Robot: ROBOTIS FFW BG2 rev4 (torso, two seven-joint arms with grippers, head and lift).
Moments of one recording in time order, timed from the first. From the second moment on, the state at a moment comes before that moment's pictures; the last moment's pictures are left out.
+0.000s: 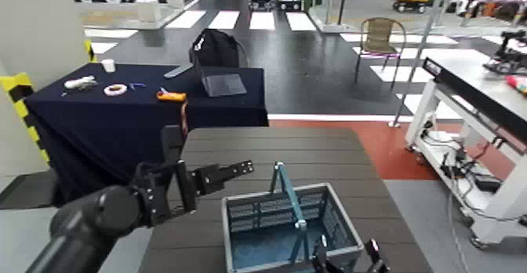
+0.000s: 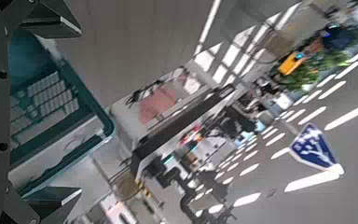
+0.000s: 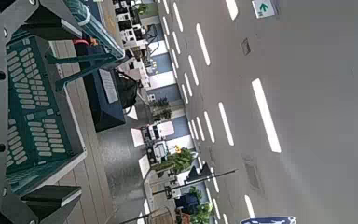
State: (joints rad) left arm -0.44 0.26 -0.23 -1.33 0.90 0.71 -0.46; right arm 0.29 -0.12 0.34 -1.55 -0.25 -0.57 -0.18
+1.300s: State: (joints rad) left arm 0.19 0.19 -0.17 -1.67 0.31 -0.17 0.04; right arm 0.32 -0.11 0.29 -1.58 -0.21 -0.56 -0.18
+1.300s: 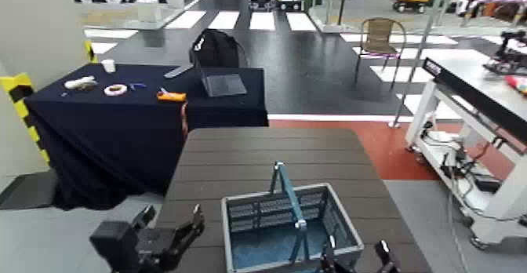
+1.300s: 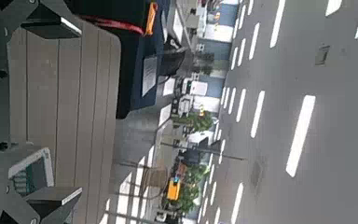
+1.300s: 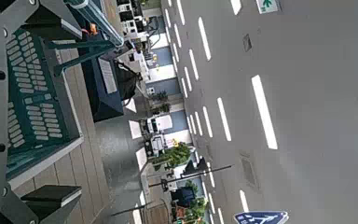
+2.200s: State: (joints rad) left arm 0.32 0.18 -0.15 -1.69 0.14 -0.34 0.14; right arm 0.33 -0.11 0.28 -1.60 -0.18 -0.54 -0.19
